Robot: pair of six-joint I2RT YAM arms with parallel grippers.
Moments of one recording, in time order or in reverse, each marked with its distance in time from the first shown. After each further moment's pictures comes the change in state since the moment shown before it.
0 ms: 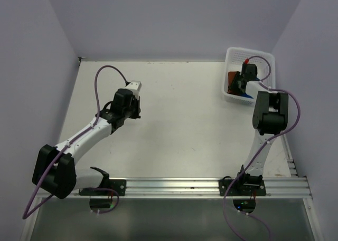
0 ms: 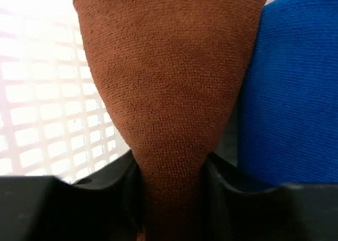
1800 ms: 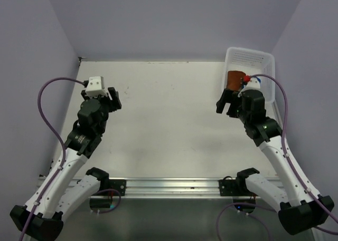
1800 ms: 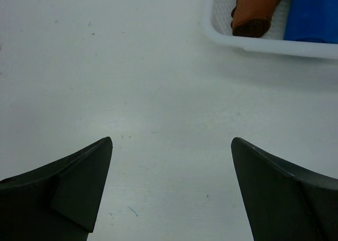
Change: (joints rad) left arm 0.047 -0.504 -0.027 0.034 -0.359 0.049; right arm 0.383 -1.162 -0.495 -0.360 0.119 0.077
